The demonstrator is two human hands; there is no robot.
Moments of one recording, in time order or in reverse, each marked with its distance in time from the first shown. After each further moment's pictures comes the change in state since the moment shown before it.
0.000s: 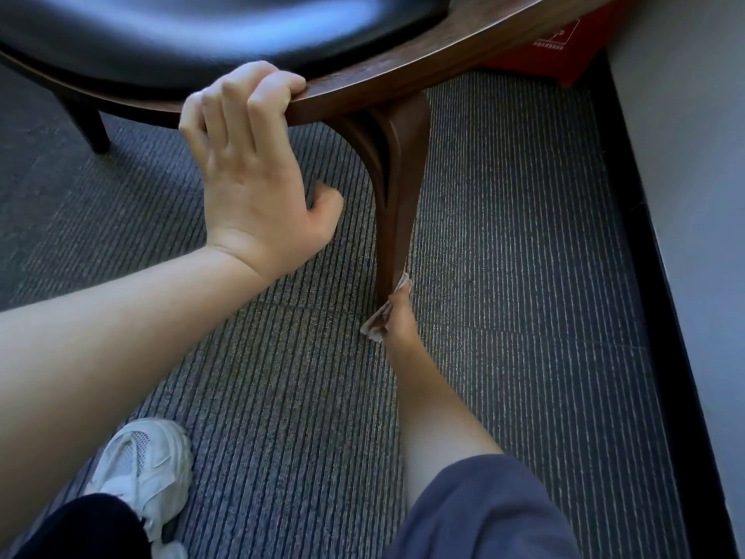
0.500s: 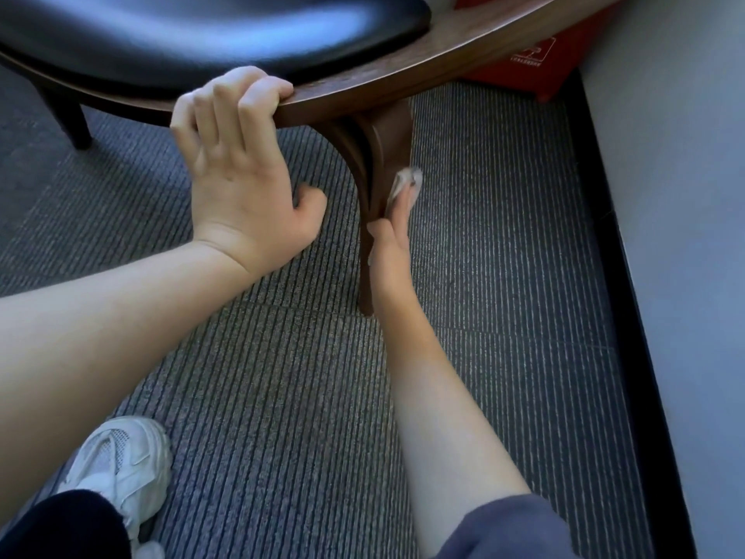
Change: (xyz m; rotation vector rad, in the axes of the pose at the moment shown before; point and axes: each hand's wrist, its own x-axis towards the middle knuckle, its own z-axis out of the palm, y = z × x) left_hand 0.000 0.003 -0.003 -0.002 -0.023 -0.019; right_hand -0.119 -0.081 -0.005 -0.021 -0.108 -0.806
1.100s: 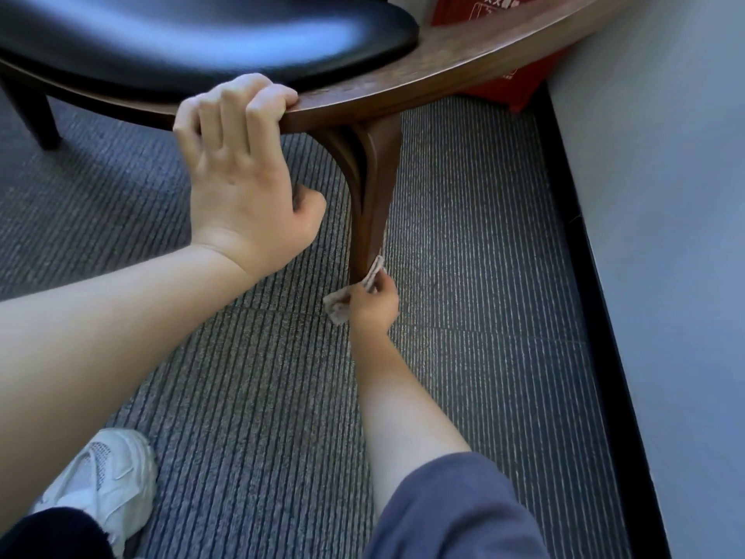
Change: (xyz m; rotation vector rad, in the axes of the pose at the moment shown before) left_hand 0.000 -0.002 -0.002 -0.037 -0.040 0.020; right_hand -0.012 0.070 0.010 -0.072 0.371 0.524
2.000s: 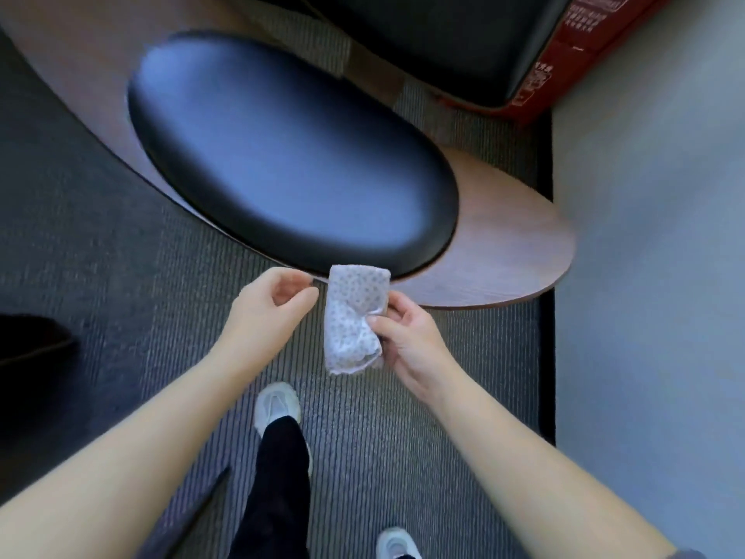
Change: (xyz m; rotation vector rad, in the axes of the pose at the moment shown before) left_hand 0.142 -0.110 -0.246 -0.764 -0.818 -0.988; right_hand -0.284 -0.306 0.011 0.177 -0.504 0.211
